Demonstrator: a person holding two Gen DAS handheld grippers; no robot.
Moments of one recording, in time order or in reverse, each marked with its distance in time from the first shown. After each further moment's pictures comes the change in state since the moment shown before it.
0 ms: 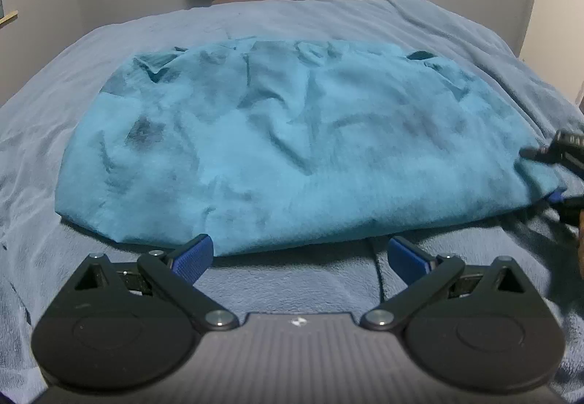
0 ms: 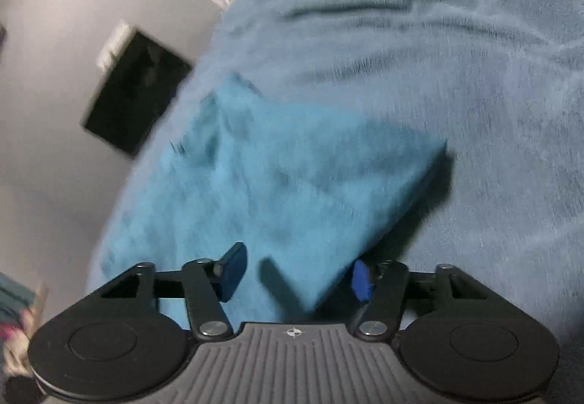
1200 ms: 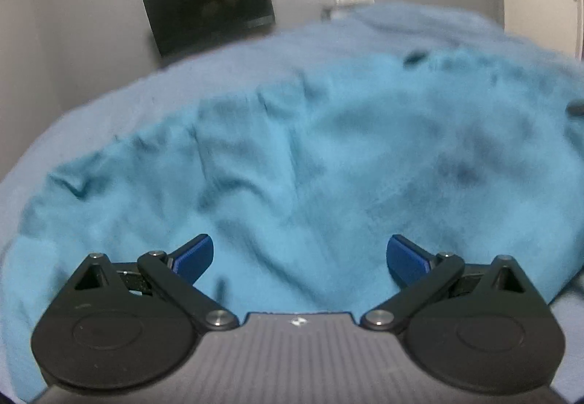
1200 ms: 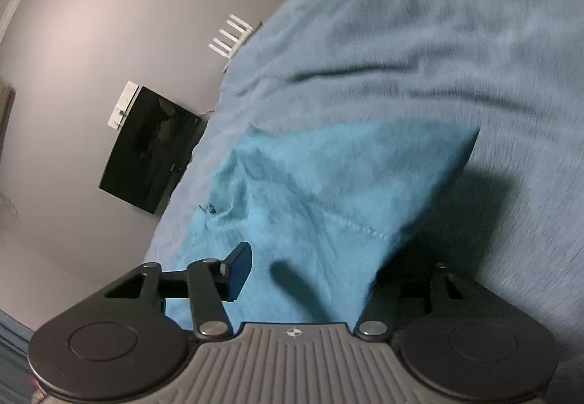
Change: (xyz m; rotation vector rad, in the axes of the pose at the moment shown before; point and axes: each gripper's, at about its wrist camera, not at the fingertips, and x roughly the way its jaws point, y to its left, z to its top) left arm 0.119 -0.075 0.040 0.218 -0.131 0.075; right arm 0.012 -0.009 0.042 0.095 -0.078 0.079
